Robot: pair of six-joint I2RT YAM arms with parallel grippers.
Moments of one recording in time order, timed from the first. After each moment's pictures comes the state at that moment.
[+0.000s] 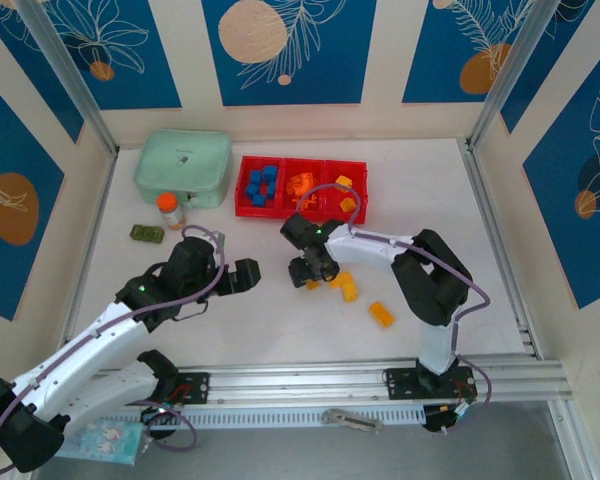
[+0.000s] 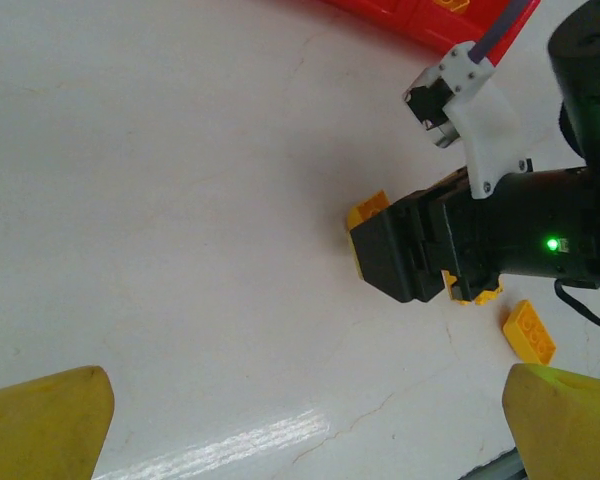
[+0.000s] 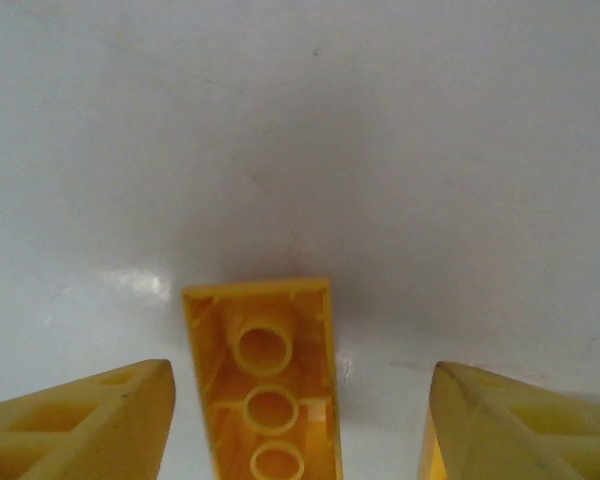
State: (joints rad) left arm -0.67 0.86 0.73 -0.63 0.04 -0.77; right arm 0.80 1.90 1.26 -0.75 0.07 0.42
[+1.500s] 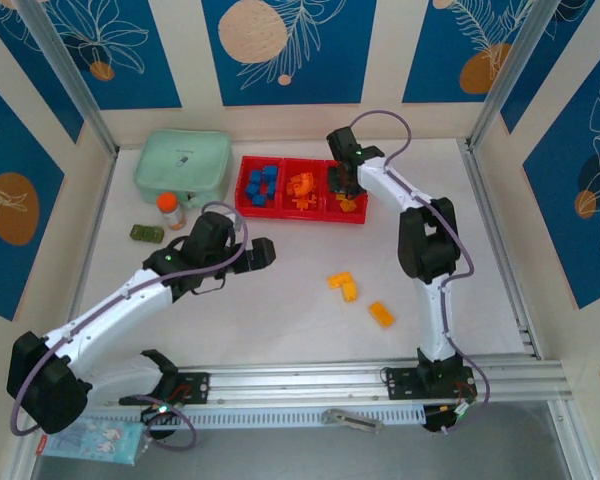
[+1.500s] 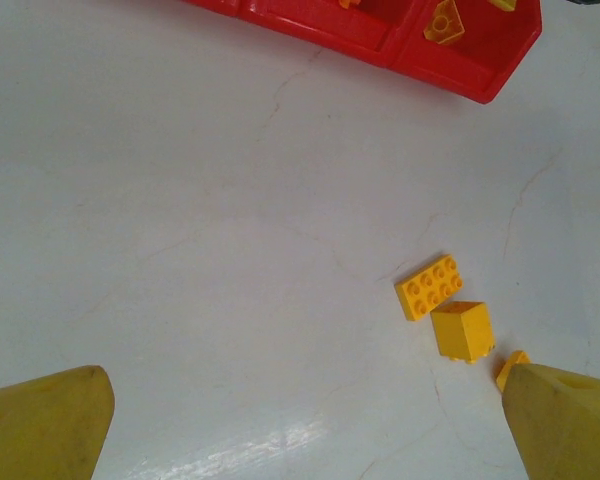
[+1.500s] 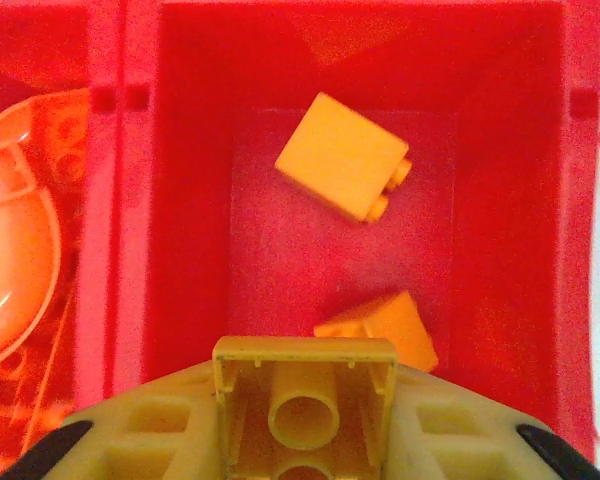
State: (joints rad) left arm -0.63 1.13 0.87 -0.53 0.08 -0.73; right arm 0.38 2.20 1.91 -0.82 0.16 0.42
